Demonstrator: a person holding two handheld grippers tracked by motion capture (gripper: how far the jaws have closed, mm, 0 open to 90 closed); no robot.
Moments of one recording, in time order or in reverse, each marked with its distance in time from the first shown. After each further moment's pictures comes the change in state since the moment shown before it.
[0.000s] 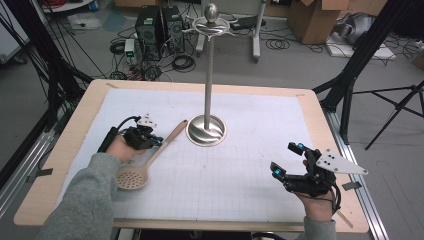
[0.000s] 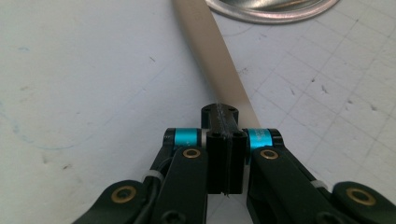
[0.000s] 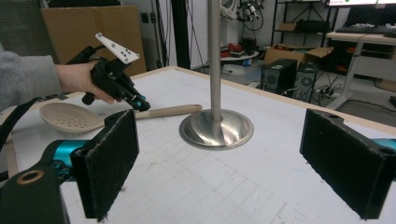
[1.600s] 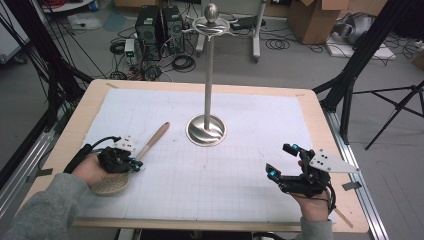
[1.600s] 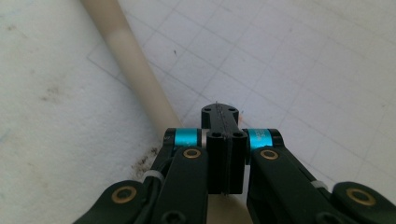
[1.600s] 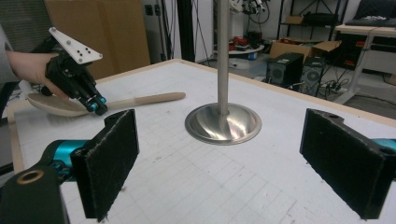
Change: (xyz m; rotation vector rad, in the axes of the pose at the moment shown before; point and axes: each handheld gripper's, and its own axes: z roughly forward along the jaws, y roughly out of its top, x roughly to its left) left arm -0.021 -0.056 -0.059 0.105 -0.105 0.078; right arm 0.005 -0.003 0.009 0.028 0.020 -0.009
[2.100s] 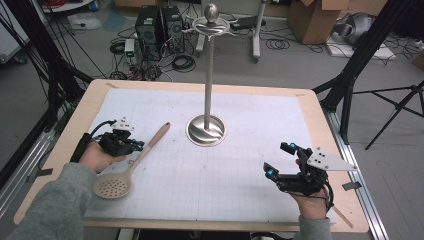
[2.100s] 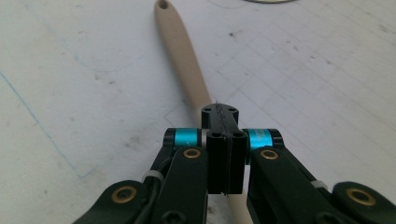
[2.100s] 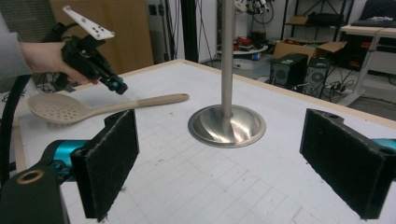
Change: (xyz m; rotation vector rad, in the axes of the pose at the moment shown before) left arm 0.023 0.027 -0.006 -0.100 0.139 -0.158; right arm 0.000 0.002 0.005 0.000 0.017 -0.002
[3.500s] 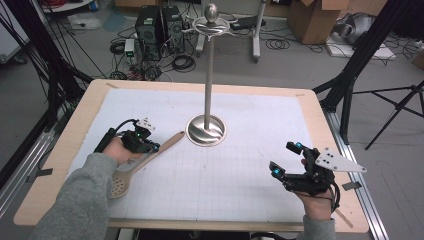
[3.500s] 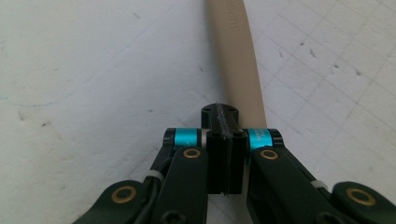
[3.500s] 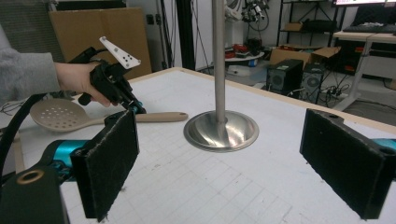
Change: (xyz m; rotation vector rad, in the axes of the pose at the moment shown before) left arm -0.008 0.020 0.055 0.099 -0.088 0.046; right arm -0.006 0.001 -0.011 -0.025 -0.012 0.022
